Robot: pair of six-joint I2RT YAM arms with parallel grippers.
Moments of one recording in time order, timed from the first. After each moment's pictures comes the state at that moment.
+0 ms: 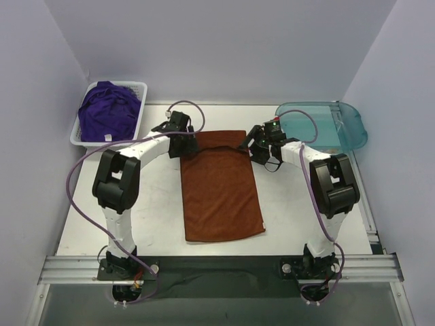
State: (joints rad) left arm -0.40 2.00 1.48 -0.45 -0.11 -0.58; right arm 0.30 1.88 1.17 -0.11 -0.17 0.89
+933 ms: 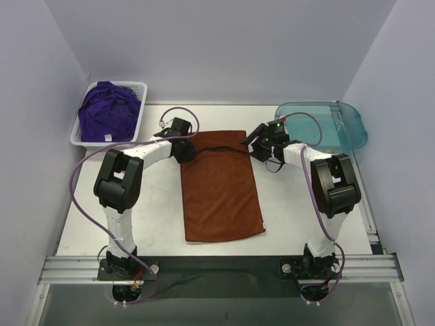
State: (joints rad) left arm -0.41 2.00 1.38 -0.36 -0.15 -0.90; right arm 0.27 1.88 1.13 0.02 -0.16 1.00
